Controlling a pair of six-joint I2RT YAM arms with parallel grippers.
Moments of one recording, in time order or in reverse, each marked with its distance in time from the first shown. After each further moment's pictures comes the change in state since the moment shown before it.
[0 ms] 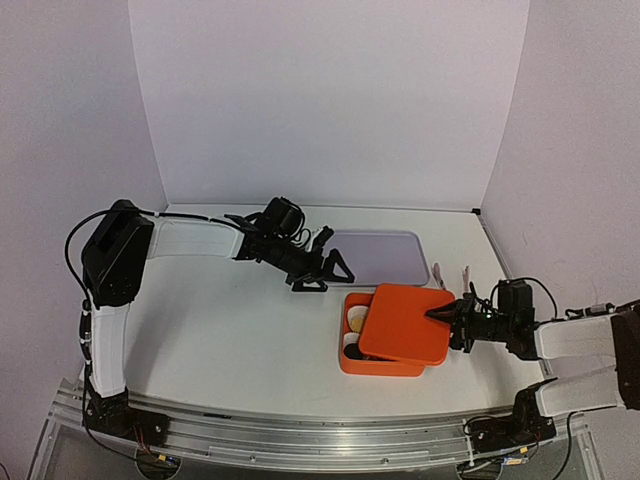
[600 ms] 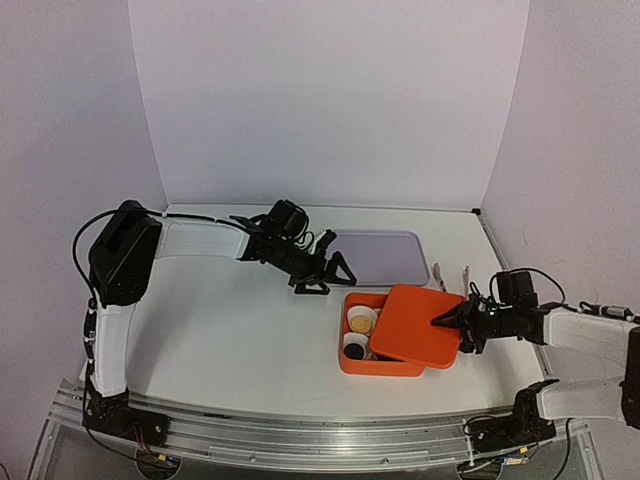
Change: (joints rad) left arm -0.003 0.043 0.036 -0.017 0.013 0.000; right arm -0.009 -0.098 0.149 -0.532 0.095 -0.255
